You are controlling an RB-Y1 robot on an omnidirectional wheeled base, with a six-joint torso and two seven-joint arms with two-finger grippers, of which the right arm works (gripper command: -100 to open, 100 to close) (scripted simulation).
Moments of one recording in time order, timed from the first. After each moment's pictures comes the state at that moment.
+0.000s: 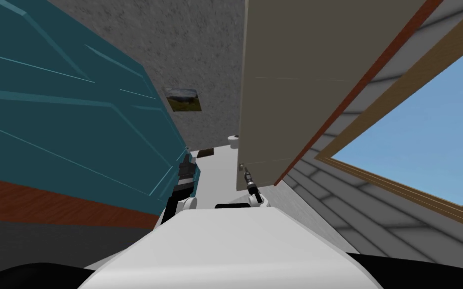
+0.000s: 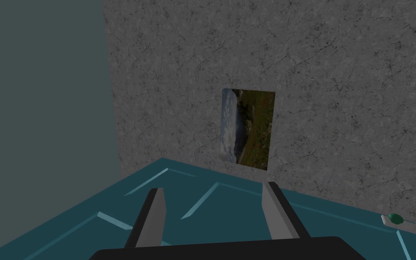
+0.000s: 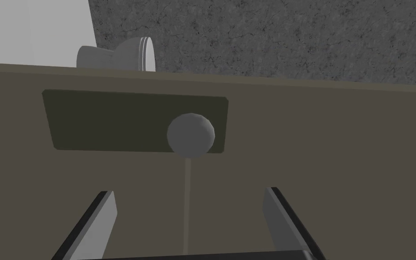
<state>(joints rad) -0.11 -0.04 0.15 -0.69 -0.07 -0.78 0.03</state>
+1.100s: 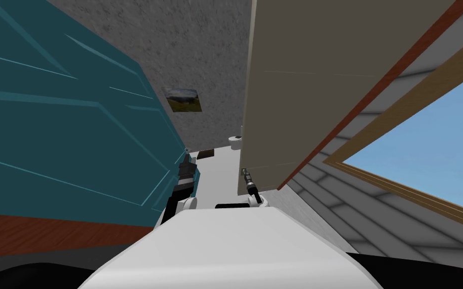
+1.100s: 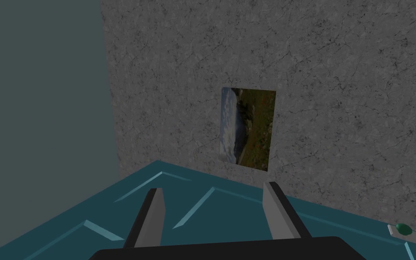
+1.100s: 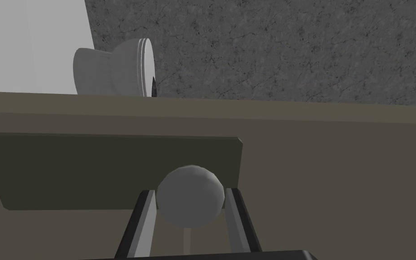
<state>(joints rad) -0.11 -0.03 0.14 -0.68 -0.07 -0.79 0.03</state>
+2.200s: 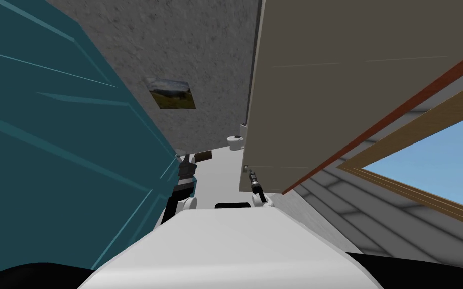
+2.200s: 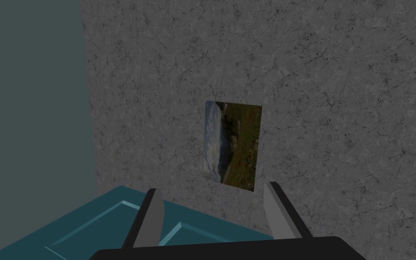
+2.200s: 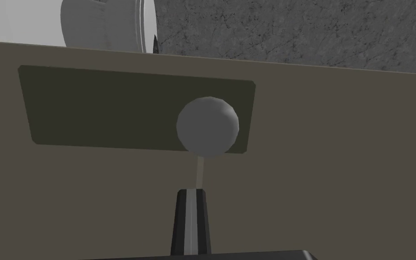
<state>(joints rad) -0.11 -0.07 0.06 -0.68 -0.11 -0.78 0.05</state>
